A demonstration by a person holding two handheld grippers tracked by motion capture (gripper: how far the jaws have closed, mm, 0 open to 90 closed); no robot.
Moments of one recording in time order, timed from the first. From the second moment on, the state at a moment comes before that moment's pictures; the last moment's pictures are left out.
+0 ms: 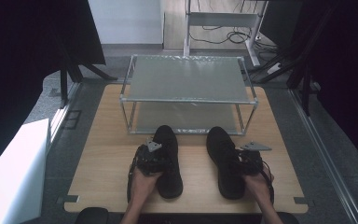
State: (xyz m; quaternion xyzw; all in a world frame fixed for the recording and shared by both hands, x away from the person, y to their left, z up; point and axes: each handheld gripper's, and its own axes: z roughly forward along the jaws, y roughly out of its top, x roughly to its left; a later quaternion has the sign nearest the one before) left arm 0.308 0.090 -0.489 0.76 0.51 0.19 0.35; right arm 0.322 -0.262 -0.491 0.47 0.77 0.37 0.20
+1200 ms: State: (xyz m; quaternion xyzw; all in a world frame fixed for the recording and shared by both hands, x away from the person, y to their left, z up) left arm 0.308 0.154 -0.486 0.70 0.53 0.10 0.47; right arm 0.322 -0.293 -0.480 0.57 0.64 0.51 0.05
